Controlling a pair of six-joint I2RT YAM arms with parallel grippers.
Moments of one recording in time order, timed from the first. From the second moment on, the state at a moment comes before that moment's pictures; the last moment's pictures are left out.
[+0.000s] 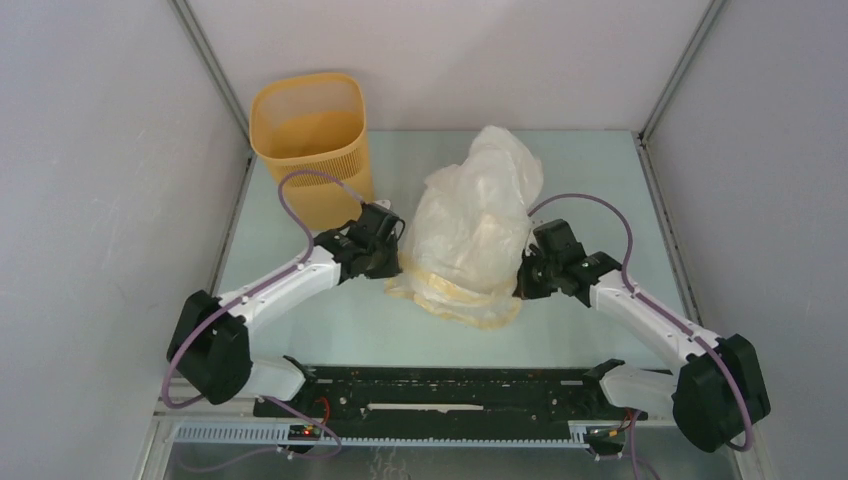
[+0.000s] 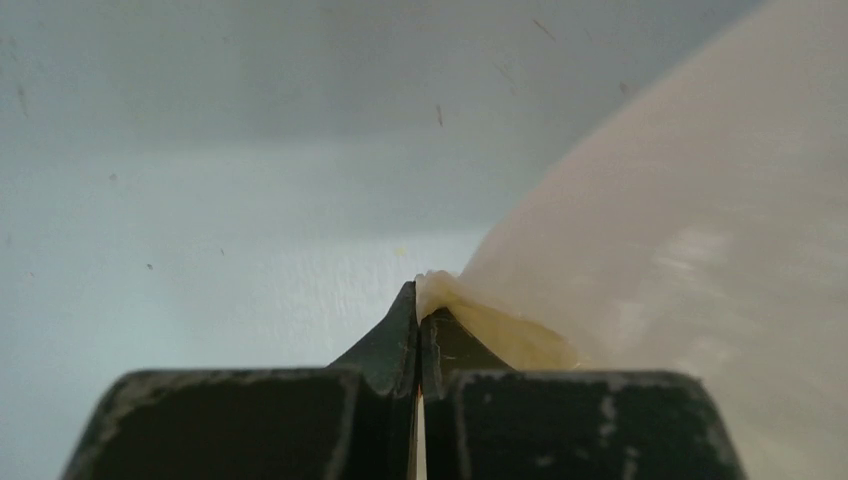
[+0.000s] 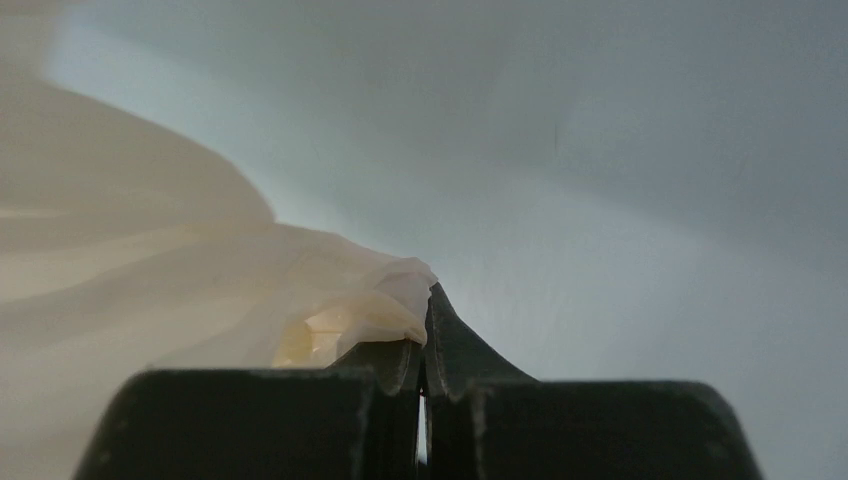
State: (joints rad) left arm -0.63 1.37 0.95 -0.52 -0.15 -0.63; right arm 0.47 1.16 0.75 -0.49 -0.16 0.32
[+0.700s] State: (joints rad) left arm -0.56 1.05 1.40 -0.54 -0.11 -0.65; right arm 0.37 0.93 1.27 -0.51 -0.26 0.38
